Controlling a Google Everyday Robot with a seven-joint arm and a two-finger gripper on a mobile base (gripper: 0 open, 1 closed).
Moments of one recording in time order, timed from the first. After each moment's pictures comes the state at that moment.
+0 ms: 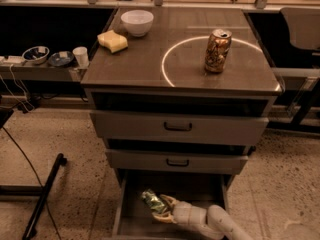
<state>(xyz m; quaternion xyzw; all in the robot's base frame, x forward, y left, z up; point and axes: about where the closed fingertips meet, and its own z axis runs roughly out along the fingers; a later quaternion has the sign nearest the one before) 0.501 -0.005 0.221 -0.45 0.62 0.36 0.53</state>
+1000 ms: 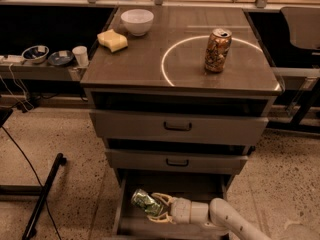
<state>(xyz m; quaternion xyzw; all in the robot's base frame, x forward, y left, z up) 0.457 0.014 0.348 -0.52 0.54 0.36 0.55</state>
